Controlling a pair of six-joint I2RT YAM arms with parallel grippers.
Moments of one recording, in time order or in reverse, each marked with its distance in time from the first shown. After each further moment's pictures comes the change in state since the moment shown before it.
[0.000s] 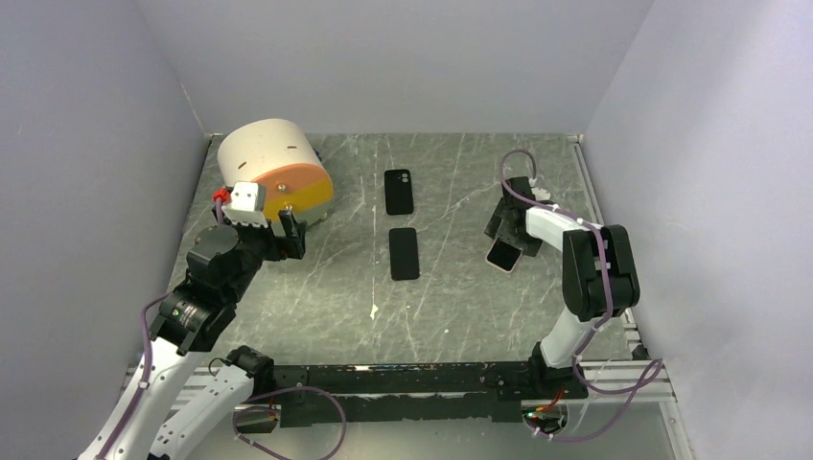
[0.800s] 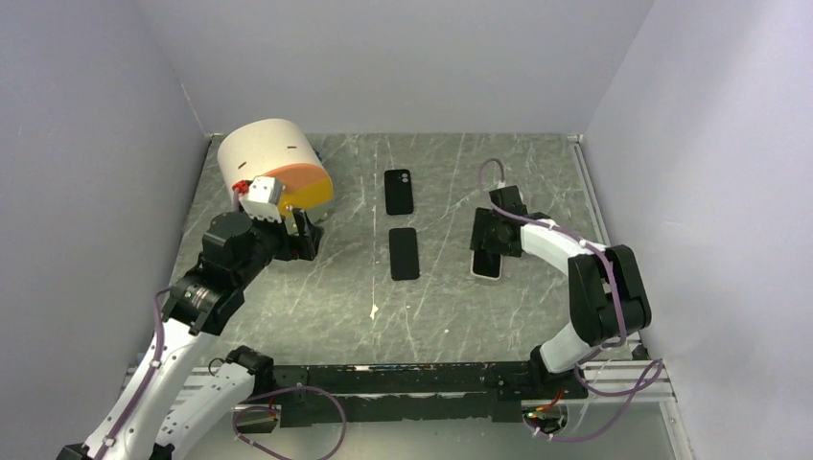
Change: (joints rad) left arm 0.033 0.075 0.003 -0.019 0.161 -0.055; right arm 0.095 -0.121 -0.098 0.049 -0.166 -0.190
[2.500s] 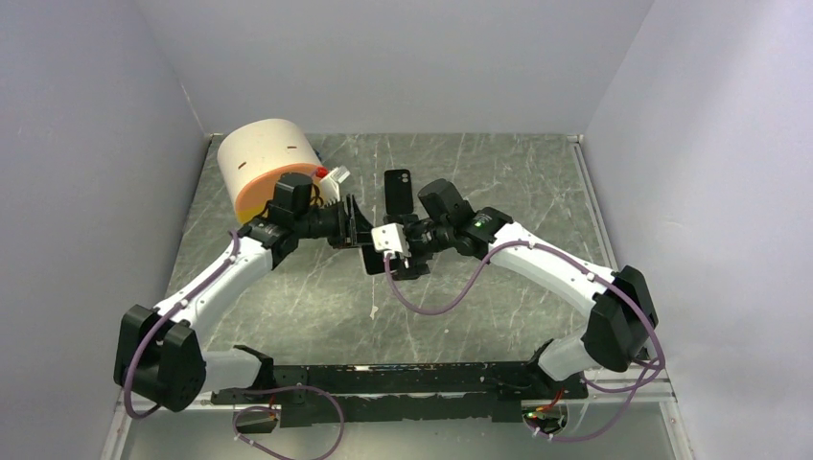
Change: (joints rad) left arm 0.001 0.564 0.031 0.296 0.790 -0.413; right arm 0.552 -0.131 0.297 -0.143 -0.679 -1.430
